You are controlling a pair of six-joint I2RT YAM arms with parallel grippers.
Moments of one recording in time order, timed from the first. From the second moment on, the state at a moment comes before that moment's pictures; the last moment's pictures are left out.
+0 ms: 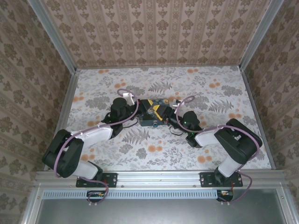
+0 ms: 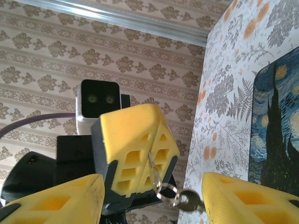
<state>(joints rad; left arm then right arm) -0.61 1.42 0.64 0.60 0.39 -1.07 0.62 1.62 0.47 1.21 -0.26 1.33</state>
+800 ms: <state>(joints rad) -0.65 1.39 0.64 0.74 0.30 -1.07 0.66 1.58 0.54 1.22 -0.17 1.28</state>
